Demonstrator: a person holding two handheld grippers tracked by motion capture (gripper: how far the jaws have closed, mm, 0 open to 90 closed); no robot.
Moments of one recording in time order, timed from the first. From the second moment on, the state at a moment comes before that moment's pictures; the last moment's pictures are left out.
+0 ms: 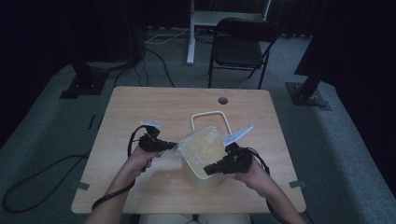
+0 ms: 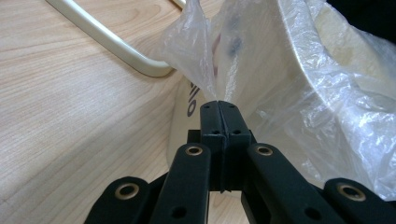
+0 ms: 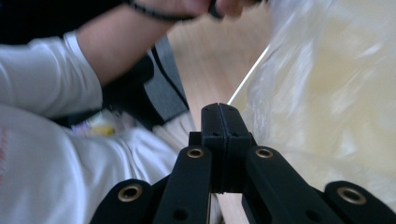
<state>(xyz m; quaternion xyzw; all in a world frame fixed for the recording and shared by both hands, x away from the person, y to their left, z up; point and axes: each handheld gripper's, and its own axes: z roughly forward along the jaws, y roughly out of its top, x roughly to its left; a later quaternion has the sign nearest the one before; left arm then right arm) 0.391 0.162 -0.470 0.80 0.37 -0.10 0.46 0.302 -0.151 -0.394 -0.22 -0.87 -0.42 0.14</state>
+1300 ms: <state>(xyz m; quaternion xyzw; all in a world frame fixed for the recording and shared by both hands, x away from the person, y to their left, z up) 0.392 0.161 -0.465 0.81 0.37 -0.09 0.45 0.277 -0.137 -0.393 -0.19 -0.90 -0.39 0.10</state>
